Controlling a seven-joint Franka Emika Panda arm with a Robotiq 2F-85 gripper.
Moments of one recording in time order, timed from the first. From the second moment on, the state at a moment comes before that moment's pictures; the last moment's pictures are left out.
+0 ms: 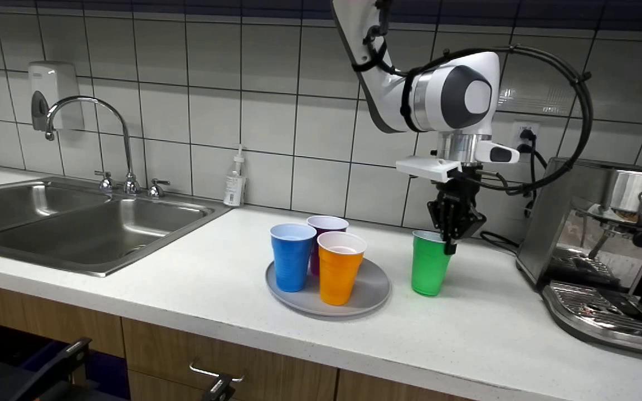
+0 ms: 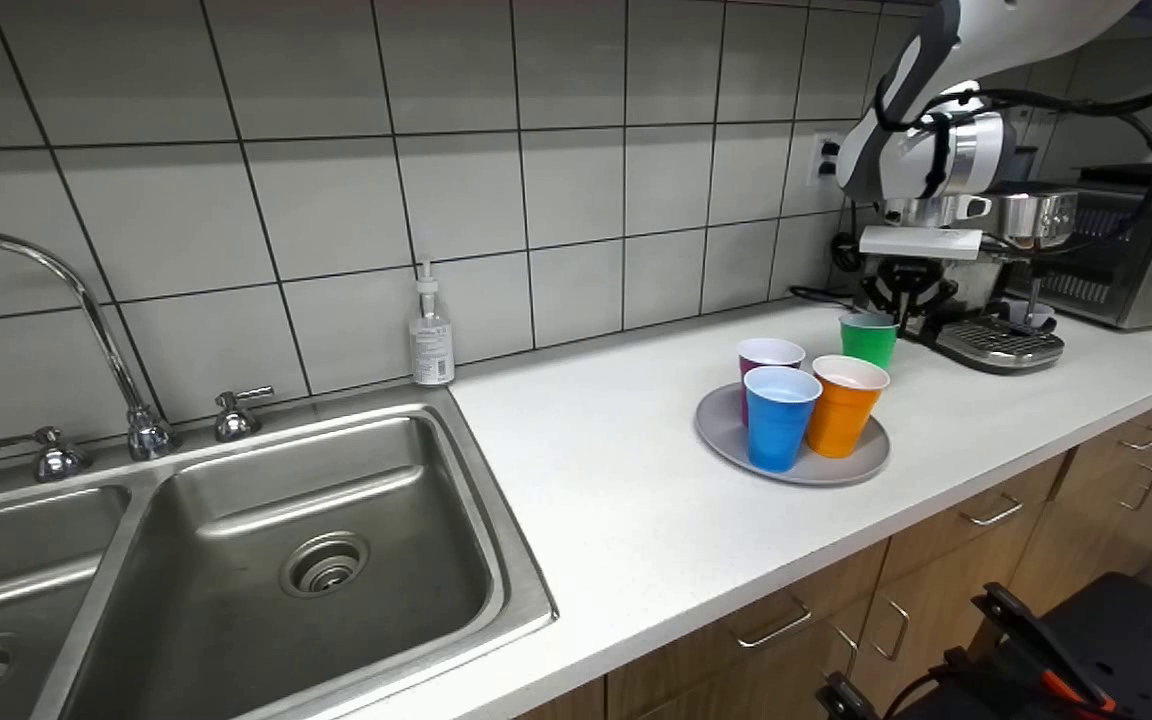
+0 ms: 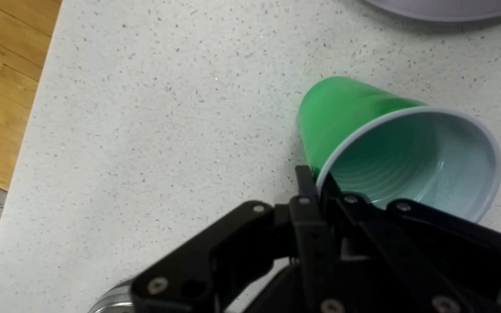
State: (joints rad) arm -0.35 0.64 -0.32 -1.69 0.13 2.34 0.28
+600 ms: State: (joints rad) arm -0.35 0.62 -0.32 -1.70 0.13 2.34 0.16
